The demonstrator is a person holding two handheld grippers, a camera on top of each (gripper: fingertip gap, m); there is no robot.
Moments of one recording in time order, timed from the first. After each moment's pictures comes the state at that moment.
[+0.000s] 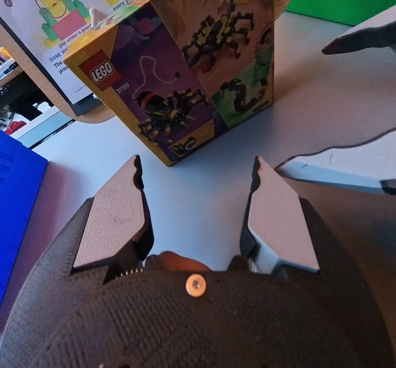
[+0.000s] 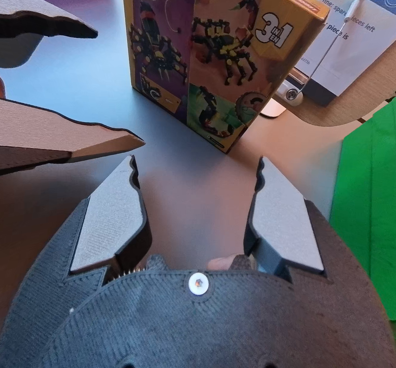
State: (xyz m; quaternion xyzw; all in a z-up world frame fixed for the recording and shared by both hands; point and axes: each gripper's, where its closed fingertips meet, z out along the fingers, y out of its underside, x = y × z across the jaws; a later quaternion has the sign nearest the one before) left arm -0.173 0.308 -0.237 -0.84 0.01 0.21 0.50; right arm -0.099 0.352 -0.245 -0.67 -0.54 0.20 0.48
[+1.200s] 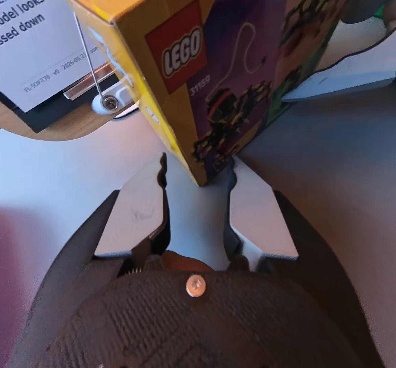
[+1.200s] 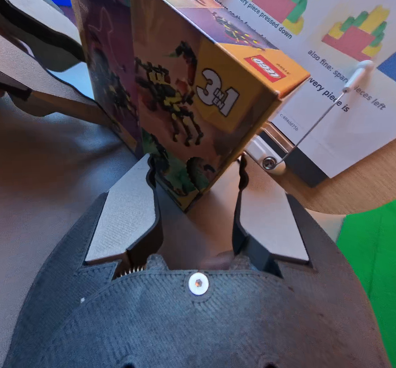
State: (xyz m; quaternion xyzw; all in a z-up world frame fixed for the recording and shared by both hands) left arm -0.231 0.344 -0.259 -0.88 0.08 0.06 0.46; right arm -0.156 0.415 -0.237 -0.58 -0.61 0.25 0.48
